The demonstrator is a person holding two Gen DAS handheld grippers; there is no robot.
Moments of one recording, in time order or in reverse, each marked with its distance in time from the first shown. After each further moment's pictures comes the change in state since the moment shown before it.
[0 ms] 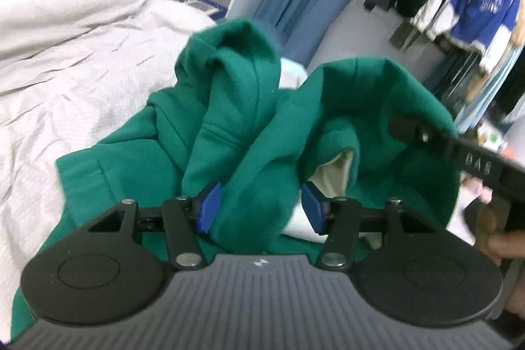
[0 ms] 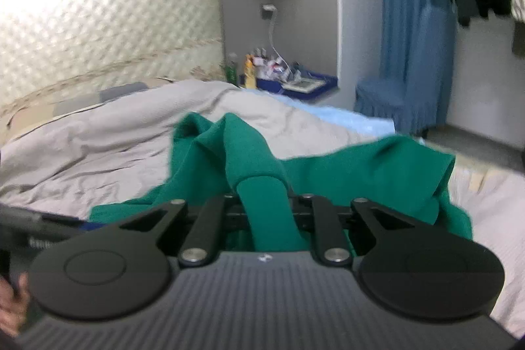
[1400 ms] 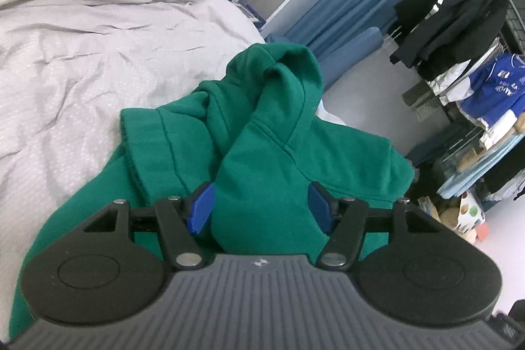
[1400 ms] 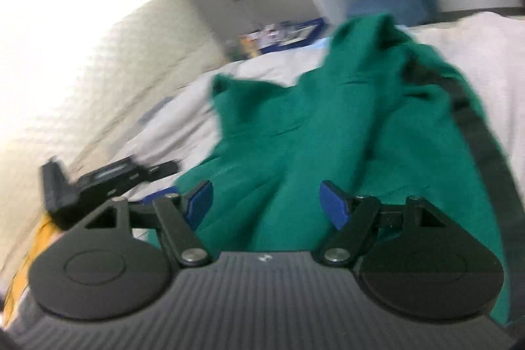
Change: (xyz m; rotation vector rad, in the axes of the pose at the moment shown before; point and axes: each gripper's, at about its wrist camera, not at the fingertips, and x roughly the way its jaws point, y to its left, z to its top) left arm -0.046 0.035 -0.020 -0.270 -0.045 -0.008; right arm -0.096 -0.021 -0.081 0.493 0.101 0.097
